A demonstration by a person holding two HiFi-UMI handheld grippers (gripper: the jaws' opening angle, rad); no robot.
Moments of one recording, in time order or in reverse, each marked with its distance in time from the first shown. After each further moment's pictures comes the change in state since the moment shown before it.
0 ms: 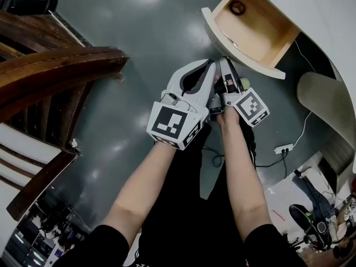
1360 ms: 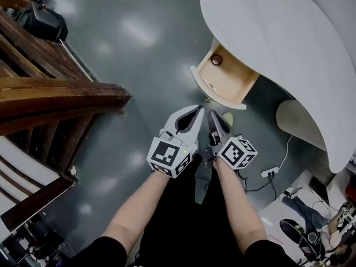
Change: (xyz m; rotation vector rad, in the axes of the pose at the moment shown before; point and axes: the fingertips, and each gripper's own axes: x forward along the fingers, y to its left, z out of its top) left arm 0.007 -0.036 0.093 -0.030 0.061 -0.037; right arm -0.047 0.104 0.040 -0.245 0.187 -0.006
